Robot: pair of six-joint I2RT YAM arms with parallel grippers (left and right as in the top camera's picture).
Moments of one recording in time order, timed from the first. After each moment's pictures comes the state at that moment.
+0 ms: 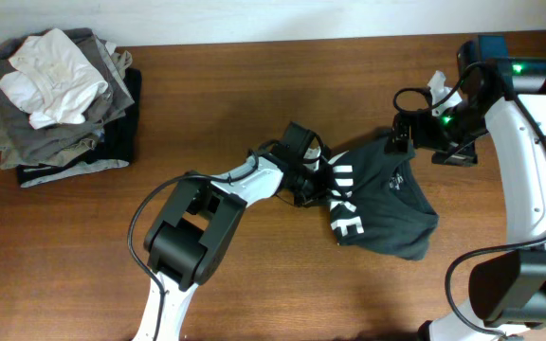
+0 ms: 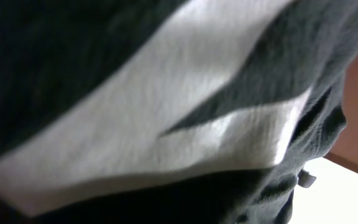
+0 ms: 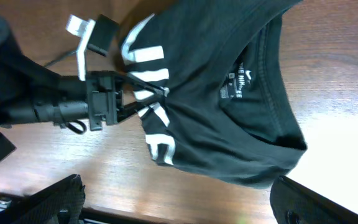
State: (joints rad) left arm -0.62 2.27 1.43 -0.24 0.78 -0.79; right arm -0.08 1.77 1.81 -1.53 -0.29 0.05
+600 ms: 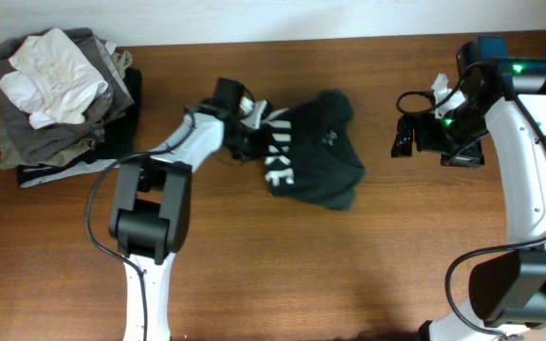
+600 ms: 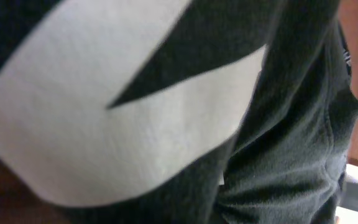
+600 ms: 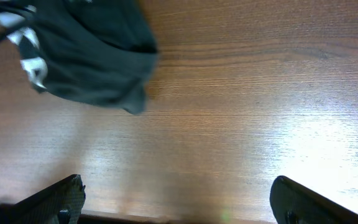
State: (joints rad) left arm -0.29 2.32 1.69 -0.61 0.67 -0.22; right arm -0.08 1.77 1.81 -1.54 -0.22 0.05
